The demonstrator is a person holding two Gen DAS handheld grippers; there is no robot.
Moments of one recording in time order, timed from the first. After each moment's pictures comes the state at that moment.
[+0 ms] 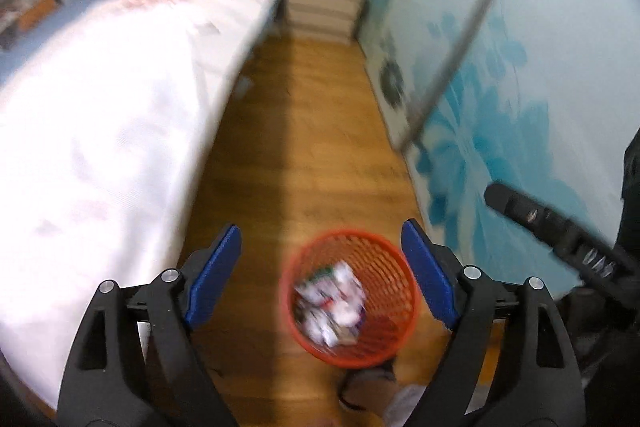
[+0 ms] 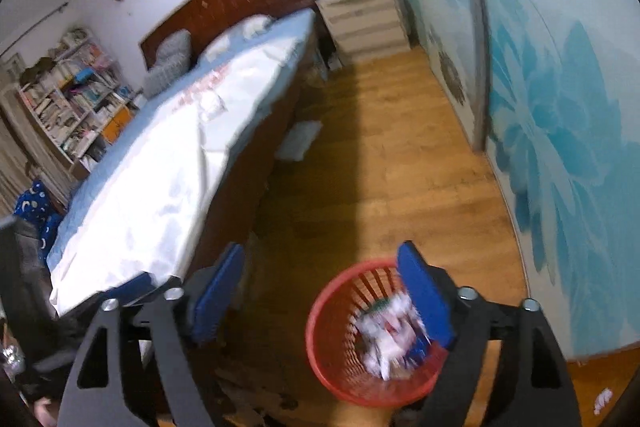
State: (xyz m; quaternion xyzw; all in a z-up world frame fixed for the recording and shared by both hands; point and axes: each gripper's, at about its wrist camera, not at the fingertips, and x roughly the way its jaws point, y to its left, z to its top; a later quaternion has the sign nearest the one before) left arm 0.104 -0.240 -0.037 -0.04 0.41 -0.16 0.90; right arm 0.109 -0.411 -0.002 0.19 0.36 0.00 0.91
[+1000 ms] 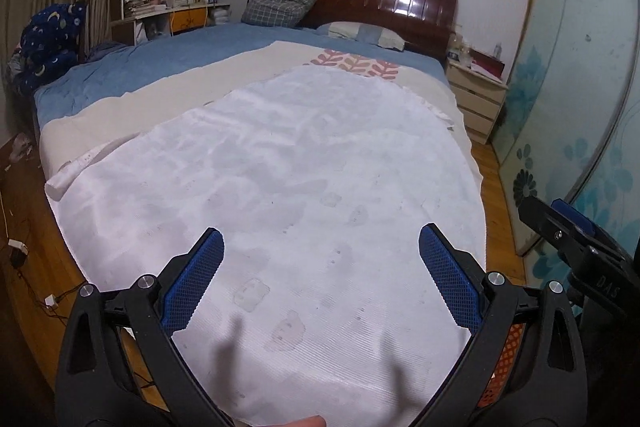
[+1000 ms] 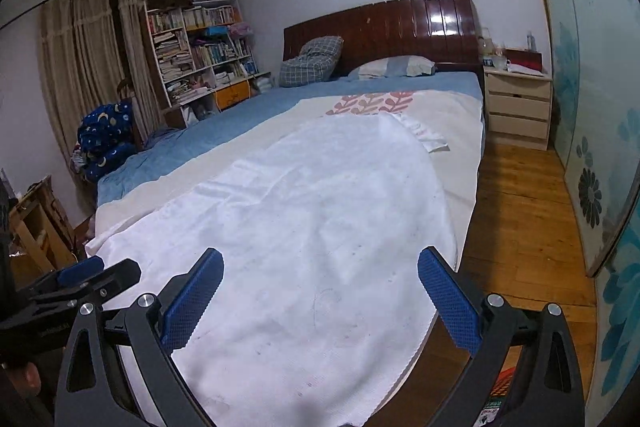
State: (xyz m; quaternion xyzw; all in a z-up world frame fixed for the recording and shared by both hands) left arm 0.078 0.031 -0.017 -0.09 0.31 0.06 0.94; right arm 0.175 -0.094 0.026 0.05 0.27 0.18 0.94
